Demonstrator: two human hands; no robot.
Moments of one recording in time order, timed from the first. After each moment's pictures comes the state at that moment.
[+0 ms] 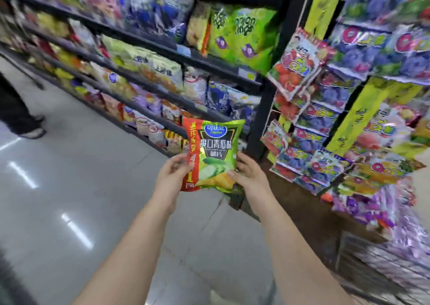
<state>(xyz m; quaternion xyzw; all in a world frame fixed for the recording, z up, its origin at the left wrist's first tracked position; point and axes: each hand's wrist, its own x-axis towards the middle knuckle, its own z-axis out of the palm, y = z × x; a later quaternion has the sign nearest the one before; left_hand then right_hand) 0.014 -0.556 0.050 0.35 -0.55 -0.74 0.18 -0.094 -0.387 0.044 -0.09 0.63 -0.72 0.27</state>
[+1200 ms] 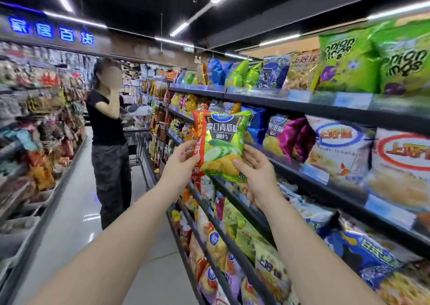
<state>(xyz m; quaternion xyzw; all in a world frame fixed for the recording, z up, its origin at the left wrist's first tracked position) -0.151 -1.230 0.351 0.24 -0.63 -0.53 0.50 -0.322 -1.136 0.347 -0.45 0.50 -0.71 0.20</state>
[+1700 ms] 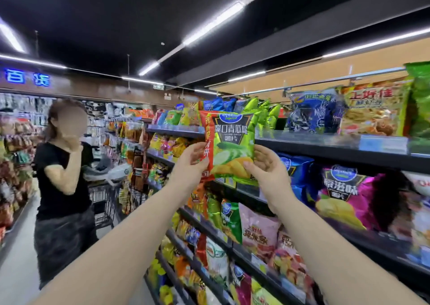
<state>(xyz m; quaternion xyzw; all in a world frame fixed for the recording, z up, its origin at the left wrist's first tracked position) -0.205 -1.532 0.456 0.13 -0.71 -0.49 0.49 -0.358 -1.409 0.443 -0.45 0.50 -0.74 0.03</state>
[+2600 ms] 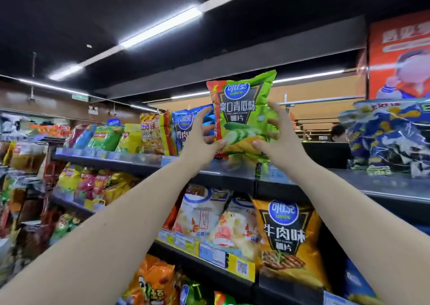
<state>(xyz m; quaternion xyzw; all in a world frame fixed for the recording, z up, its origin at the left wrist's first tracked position) -0.472 -1.841 0.570 -0.12 -0.74 -0.46 0.46 -0.545 -1.659 0.577 -0.46 0.63 -0.59 -0.23</state>
